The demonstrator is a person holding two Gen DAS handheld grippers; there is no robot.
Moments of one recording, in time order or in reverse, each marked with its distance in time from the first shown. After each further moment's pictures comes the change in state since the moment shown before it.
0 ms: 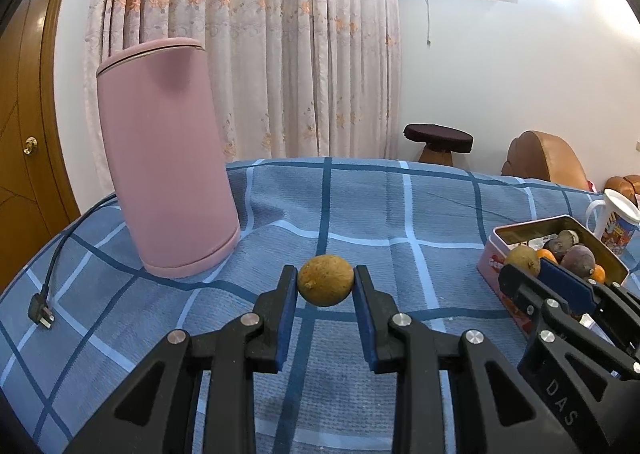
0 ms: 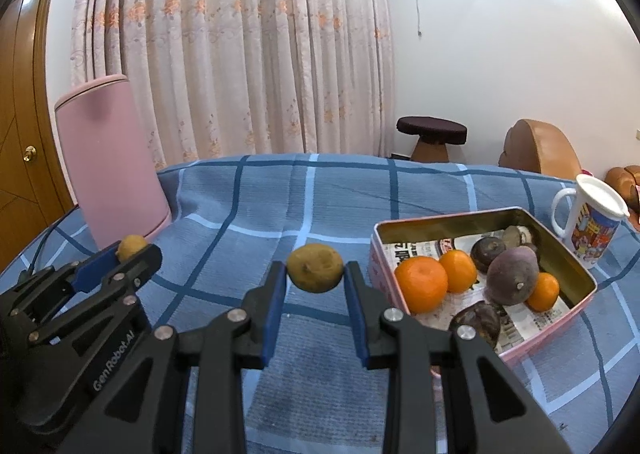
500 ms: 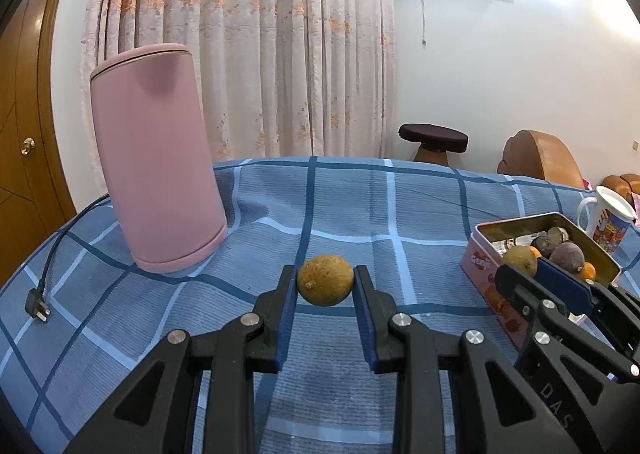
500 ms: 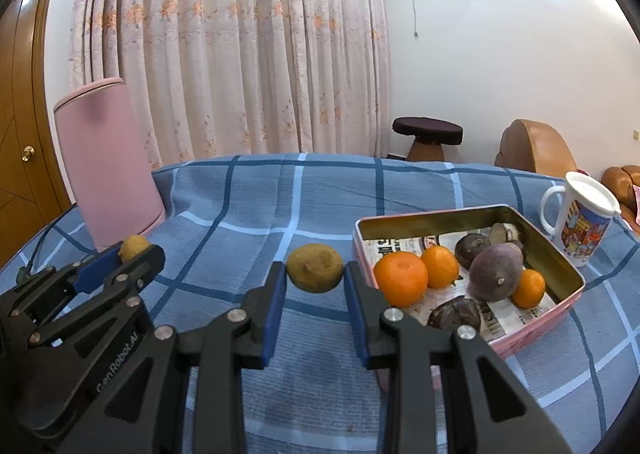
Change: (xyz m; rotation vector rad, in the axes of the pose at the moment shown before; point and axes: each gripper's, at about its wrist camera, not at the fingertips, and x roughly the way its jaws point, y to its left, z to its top) left arm -0.006 -0.018 -0.003 0.005 -0.004 -0.010; right arm -0.008 -0.011 -0.002 -0.001 -0.003 -0.012
